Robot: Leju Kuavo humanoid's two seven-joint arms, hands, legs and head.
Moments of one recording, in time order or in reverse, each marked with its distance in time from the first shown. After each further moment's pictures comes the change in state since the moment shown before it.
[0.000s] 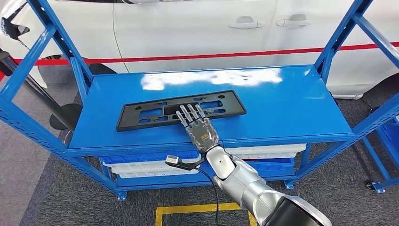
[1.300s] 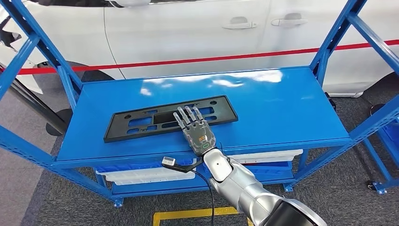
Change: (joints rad) left arm -0.005 0.002 0.062 0.000 0.017 -0.017 -0.013; right arm 0.032 0.022 -0.058 -0.005 0.014 -0.012 -0.018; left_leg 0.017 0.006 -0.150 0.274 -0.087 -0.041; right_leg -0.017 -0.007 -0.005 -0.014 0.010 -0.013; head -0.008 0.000
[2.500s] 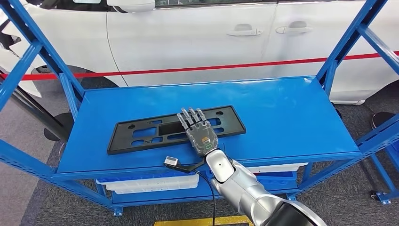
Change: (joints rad) left arm 0.003 -0.006 0.007 0.001 -0.020 0.003 0.021; right arm 0.007 -0.002 -0.048 0.019 -0.005 0.006 -0.024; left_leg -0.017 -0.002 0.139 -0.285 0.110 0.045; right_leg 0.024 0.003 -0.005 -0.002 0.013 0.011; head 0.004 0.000
